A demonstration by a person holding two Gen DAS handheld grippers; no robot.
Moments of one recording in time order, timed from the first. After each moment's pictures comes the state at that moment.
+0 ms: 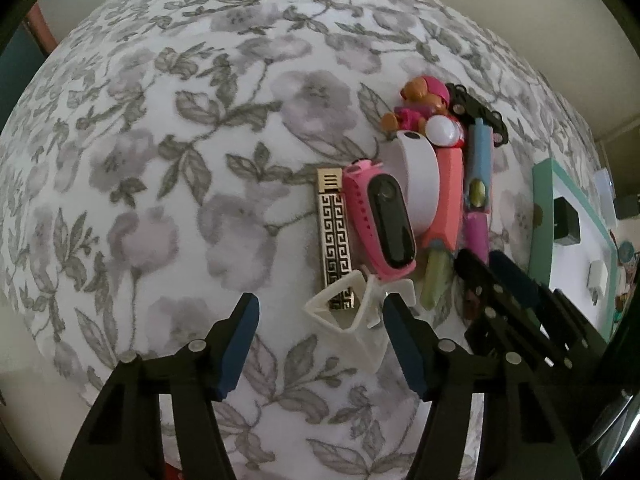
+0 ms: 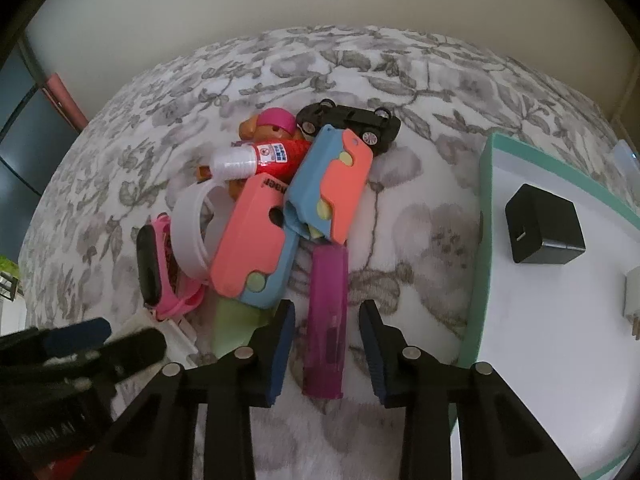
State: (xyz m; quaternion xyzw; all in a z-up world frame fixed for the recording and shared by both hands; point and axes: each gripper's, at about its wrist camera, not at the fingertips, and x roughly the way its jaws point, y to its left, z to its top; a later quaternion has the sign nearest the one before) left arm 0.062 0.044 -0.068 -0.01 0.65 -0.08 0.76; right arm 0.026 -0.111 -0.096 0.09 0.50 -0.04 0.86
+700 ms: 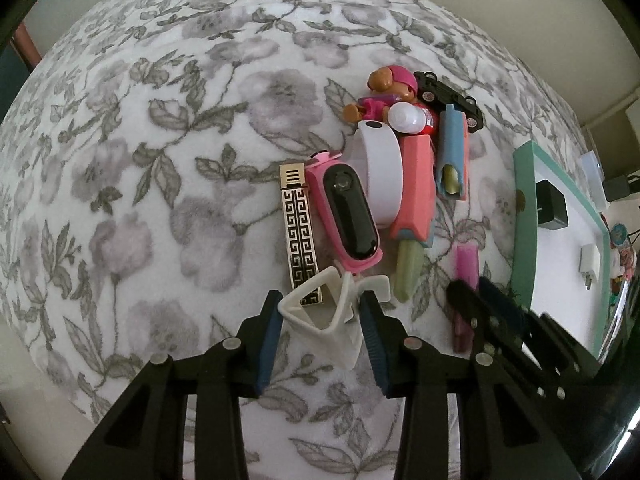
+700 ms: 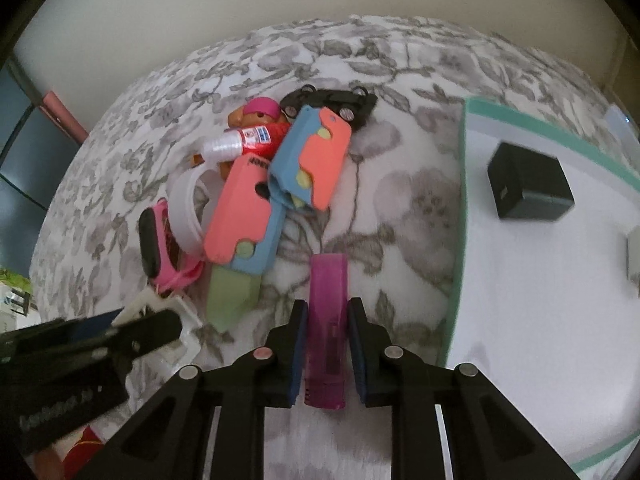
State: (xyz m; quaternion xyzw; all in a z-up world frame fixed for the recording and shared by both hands) left arm 0.056 0.018 -0.068 0.00 0.65 -0.11 0.76; right arm -0.002 -0.119 -0.099 0.13 0.52 -0.03 0.85
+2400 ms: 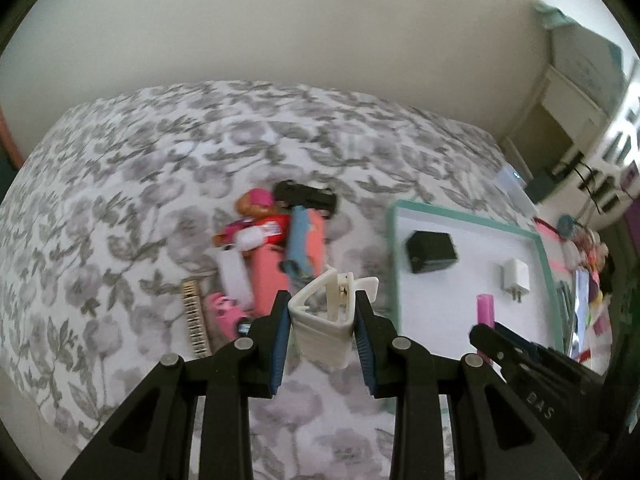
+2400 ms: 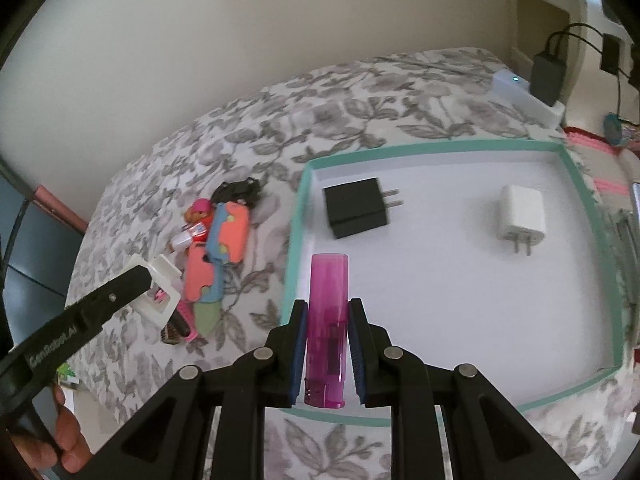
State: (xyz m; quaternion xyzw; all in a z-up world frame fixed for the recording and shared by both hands) left arm 0.022 -0.058 0.018 0.04 0.50 -0.22 0.84; right arm -0.081 -0.223 -0.035 0.24 0.45 -0.11 0.86
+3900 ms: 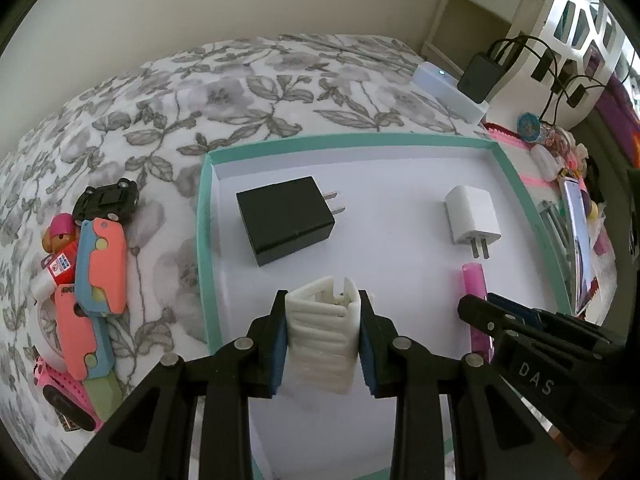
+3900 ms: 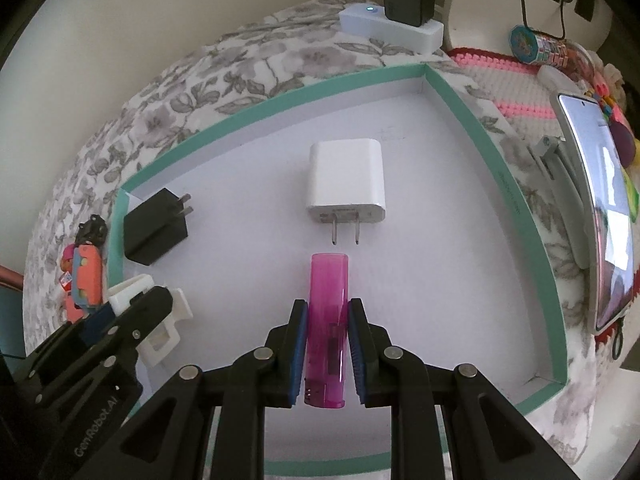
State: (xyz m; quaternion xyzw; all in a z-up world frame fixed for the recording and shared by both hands) left arm 0.008 -0.196 -0.054 0.14 0.53 -0.33 0.77; right arm -0.099 -0.331 -0.089 0.29 0.50 -0.23 0.78
